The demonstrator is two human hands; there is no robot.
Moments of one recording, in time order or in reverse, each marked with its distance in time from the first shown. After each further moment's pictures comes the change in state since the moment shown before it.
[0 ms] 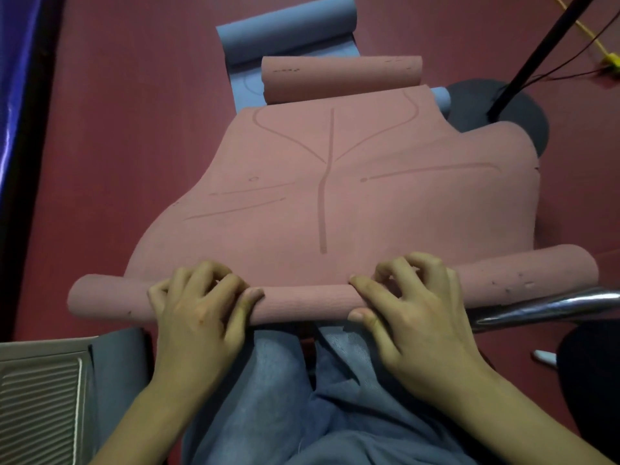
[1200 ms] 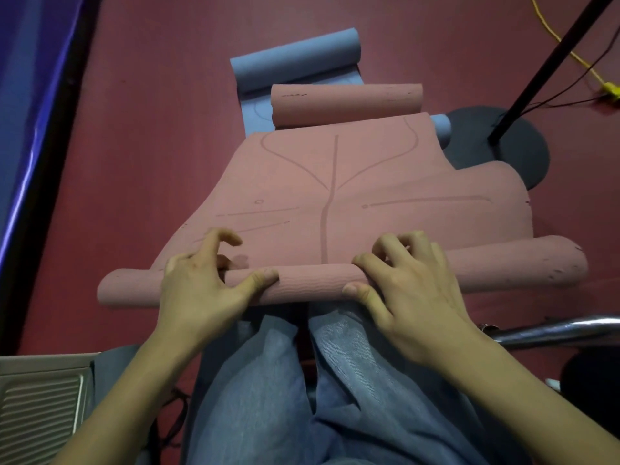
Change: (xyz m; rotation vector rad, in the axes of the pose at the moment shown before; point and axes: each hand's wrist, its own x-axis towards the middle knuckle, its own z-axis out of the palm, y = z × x) left_hand 0.059 -0.004 -0.007 -0.232 -0.163 -0.296; right_hand 0.052 0.016 -0.005 -0.089 -0.104 -0.016
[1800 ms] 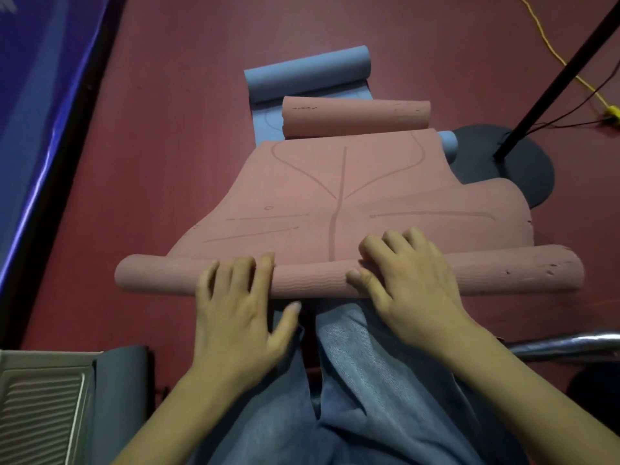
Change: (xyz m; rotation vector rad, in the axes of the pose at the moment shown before) left_hand -0.041 0.005 0.026 0.471 0.100 0.296; right_hand 0.021 -0.004 0.001 0.063 0.043 0.019
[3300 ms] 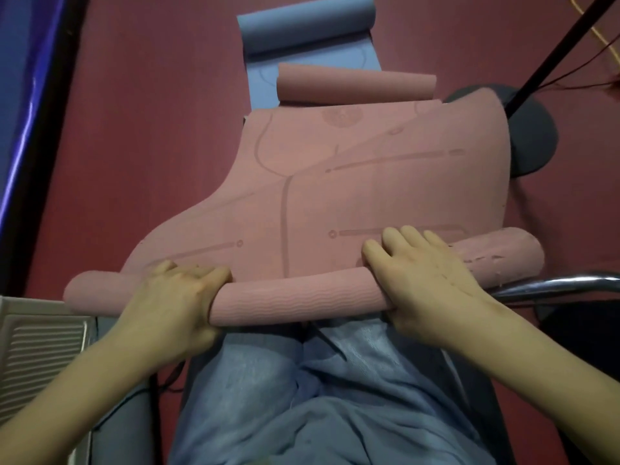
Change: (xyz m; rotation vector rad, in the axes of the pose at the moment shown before) left_hand -0.040 -0.050 -0.035 -0.001 -0.404 0.240; right_hand -0.049 0.005 -0.023 -0.341 -0.348 -0.231
